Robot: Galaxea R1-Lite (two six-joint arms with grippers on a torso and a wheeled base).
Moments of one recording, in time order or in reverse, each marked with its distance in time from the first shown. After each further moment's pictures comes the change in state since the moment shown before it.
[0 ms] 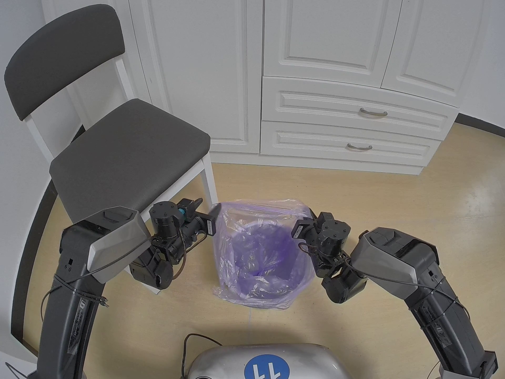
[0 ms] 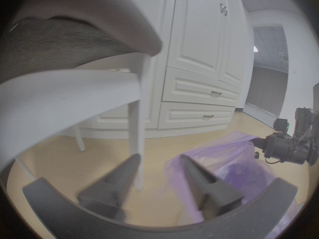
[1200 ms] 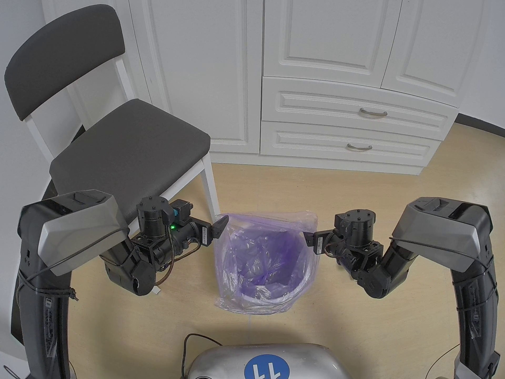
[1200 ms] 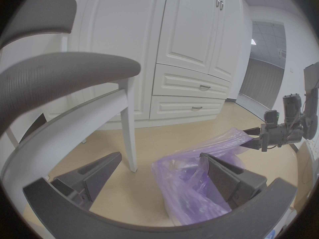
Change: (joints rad) left arm -0.047 -0.282 0.349 0.083 -0.010 0.017; right arm -0.024 -0.382 0.488 0.261 0.095 -0.135
